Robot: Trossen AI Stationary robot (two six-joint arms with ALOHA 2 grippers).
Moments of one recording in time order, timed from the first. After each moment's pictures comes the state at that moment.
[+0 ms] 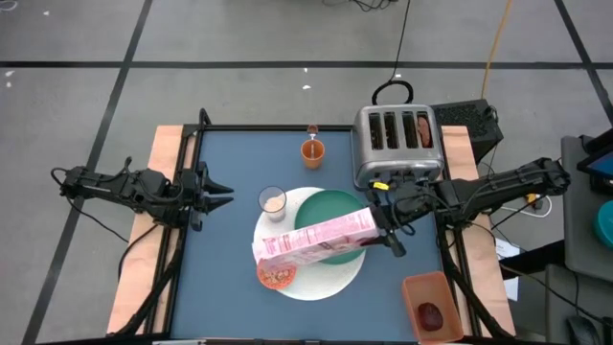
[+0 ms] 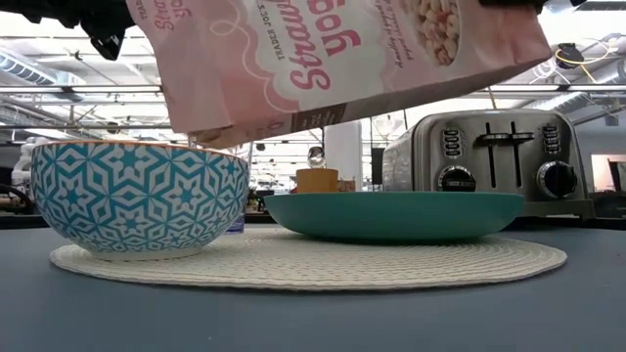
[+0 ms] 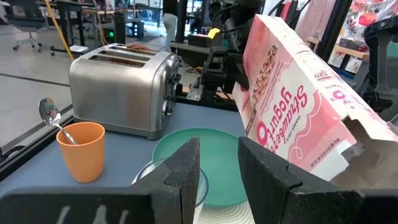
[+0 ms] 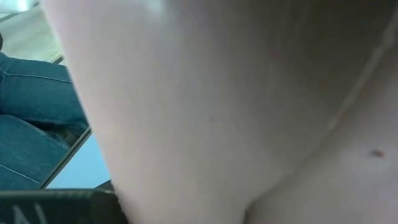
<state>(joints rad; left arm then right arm) -0.21 0.35 0.47 -0.21 -0.24 -0.16 0.18 1.01 0.72 -0.21 -0.21 -0.01</state>
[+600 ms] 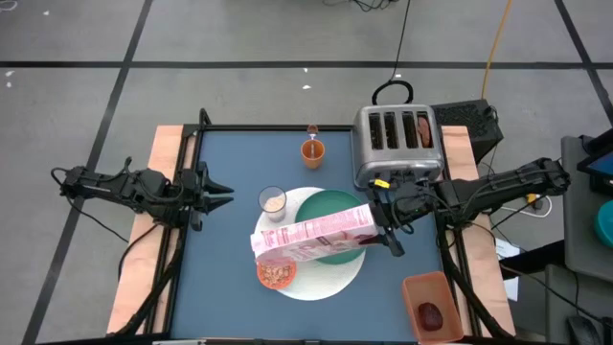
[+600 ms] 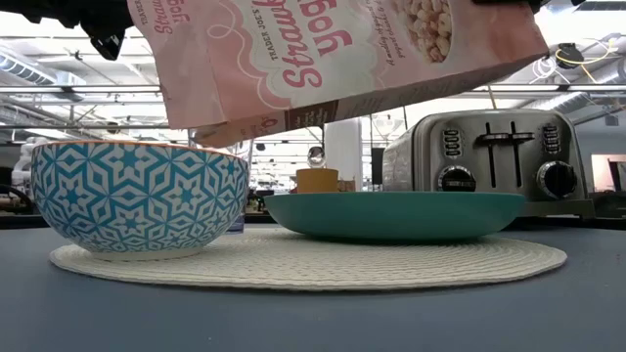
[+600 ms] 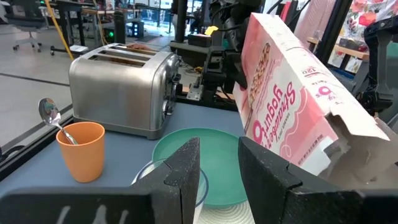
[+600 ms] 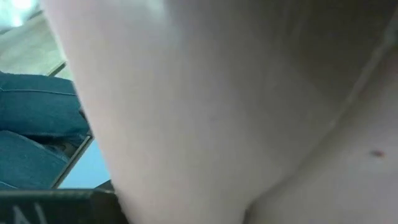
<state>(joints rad) -0.21 0.35 0.47 -0.21 -0.24 -0.16 0.18 1.01 0.72 -0.20 -0.18 0.05</state>
